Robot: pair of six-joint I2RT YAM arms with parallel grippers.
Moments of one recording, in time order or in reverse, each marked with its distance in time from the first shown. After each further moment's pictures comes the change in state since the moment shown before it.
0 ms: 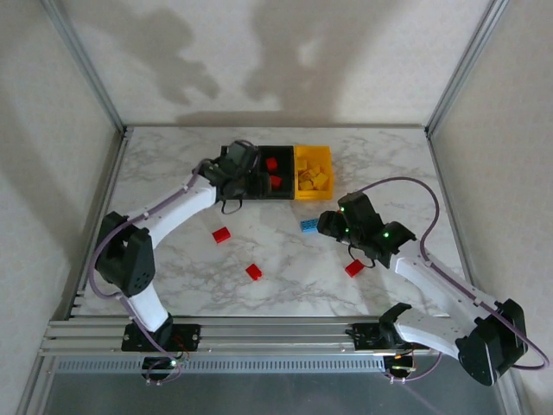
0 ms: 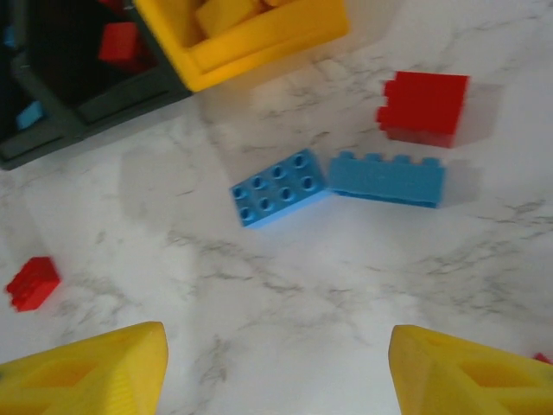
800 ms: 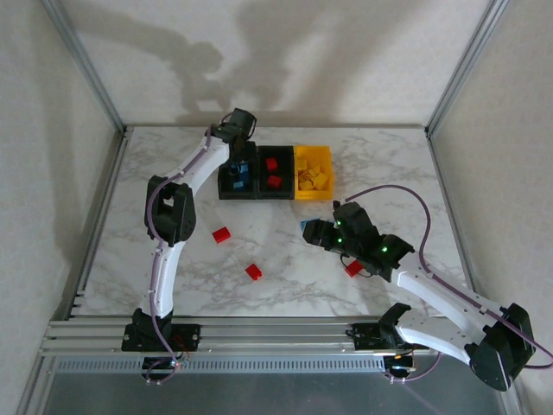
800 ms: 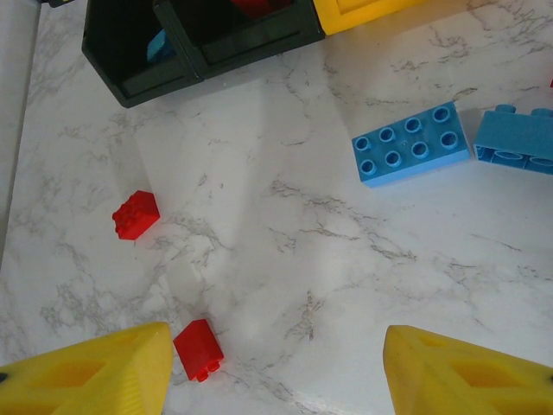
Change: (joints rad) left arm 0.204 0.608 0.733 -0.227 -0.106 0.006; right arm 0.127 -0.082 -0.098 0.174 -0.110 0.021
